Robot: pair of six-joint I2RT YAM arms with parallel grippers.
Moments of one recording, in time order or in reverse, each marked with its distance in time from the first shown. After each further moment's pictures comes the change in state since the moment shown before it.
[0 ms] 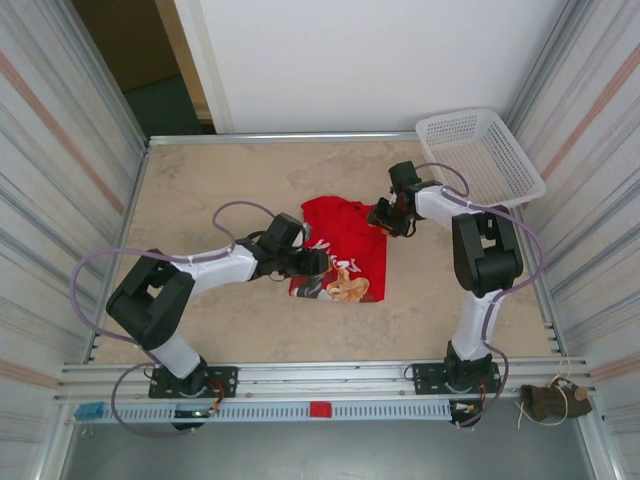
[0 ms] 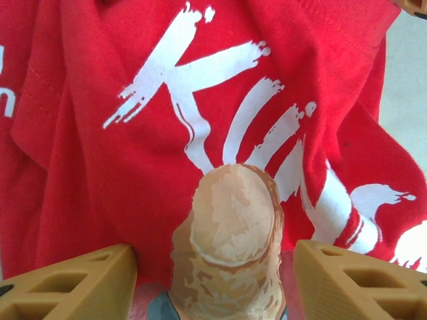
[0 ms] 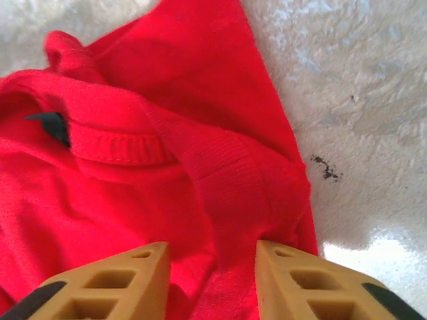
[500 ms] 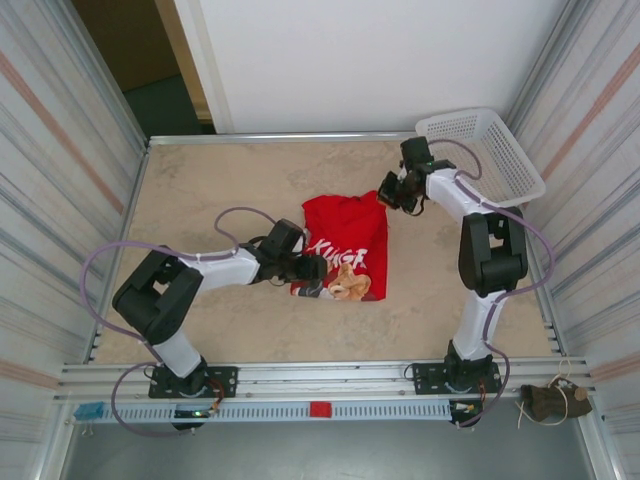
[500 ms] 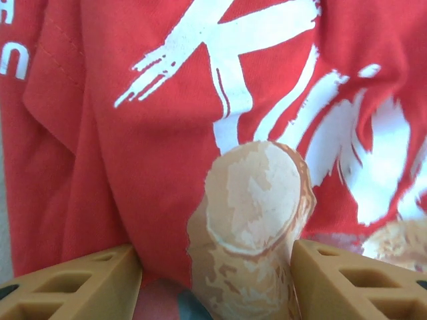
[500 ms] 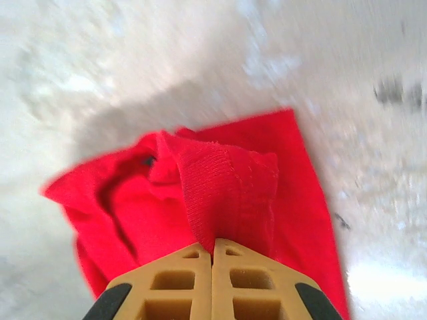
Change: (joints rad) left arm -0.003 0.045 -0.034 0.057 0.001 0.000; right arm -0.063 -0.019 0.219 -0.081 -0.028 -0.006
